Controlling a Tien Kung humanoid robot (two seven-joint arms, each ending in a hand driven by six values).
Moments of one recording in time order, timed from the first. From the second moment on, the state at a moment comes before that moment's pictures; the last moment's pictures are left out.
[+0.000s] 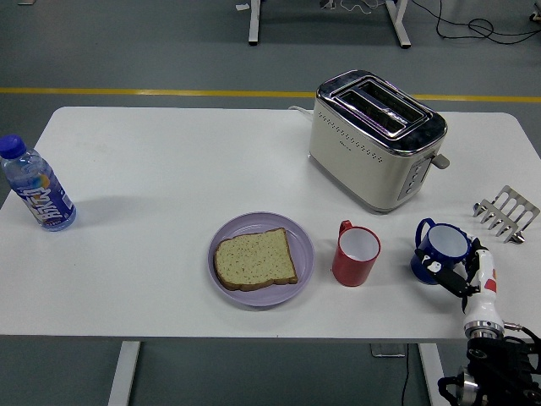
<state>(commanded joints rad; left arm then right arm) -0.20 0.02 -0.32 -0.29 0.20 0.30 0.08 0.20 -0.18 0.85 0.98 -0.66 -0.65 0.57</state>
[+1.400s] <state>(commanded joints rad) -0.20 0.02 -0.32 -0.29 0.20 0.30 0.08 0.18 -0.18 0.88 1.01 -0.63 -0.65 0.62</state>
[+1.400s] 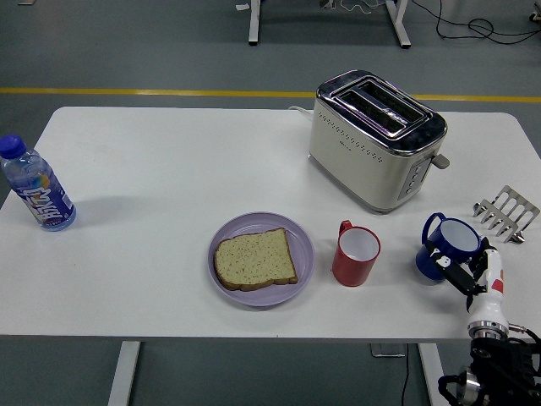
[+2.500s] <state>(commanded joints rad) -0.21 0.03 -0.30 -0.29 0.17 0.30 0.07 0.19 -0.32 0.97 1.33 -1.12 -0.65 0.30</state>
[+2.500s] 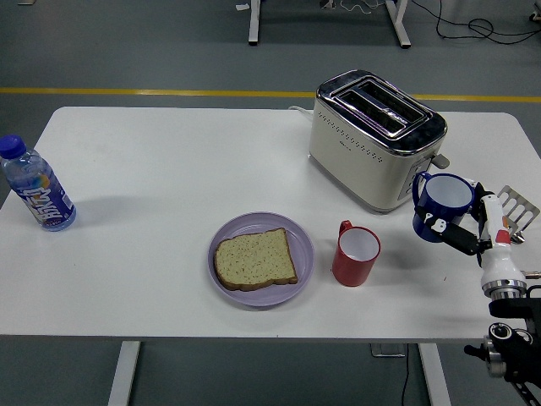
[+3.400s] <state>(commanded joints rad) -0.21 0.03 -0.30 -0.29 0.17 0.30 0.07 0.34 -0.25 0.88 1.43 -1.38 -0.65 0.08</state>
